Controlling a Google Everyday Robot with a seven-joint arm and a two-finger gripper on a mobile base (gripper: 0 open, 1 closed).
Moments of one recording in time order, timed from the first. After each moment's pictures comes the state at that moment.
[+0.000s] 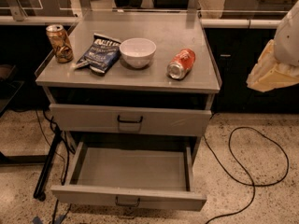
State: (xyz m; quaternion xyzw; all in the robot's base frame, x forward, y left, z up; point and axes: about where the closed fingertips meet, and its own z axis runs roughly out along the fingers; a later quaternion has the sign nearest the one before) arm 0.438 -0.216 0.977 -0.60 0.78 -0.04 0.16
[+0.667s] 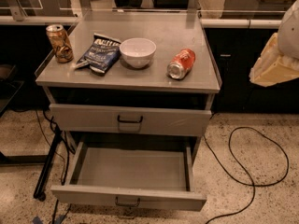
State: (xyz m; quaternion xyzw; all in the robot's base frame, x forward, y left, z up) arm 0.445 -0.220 0.988 -0.60 0.78 -0.05 0.18
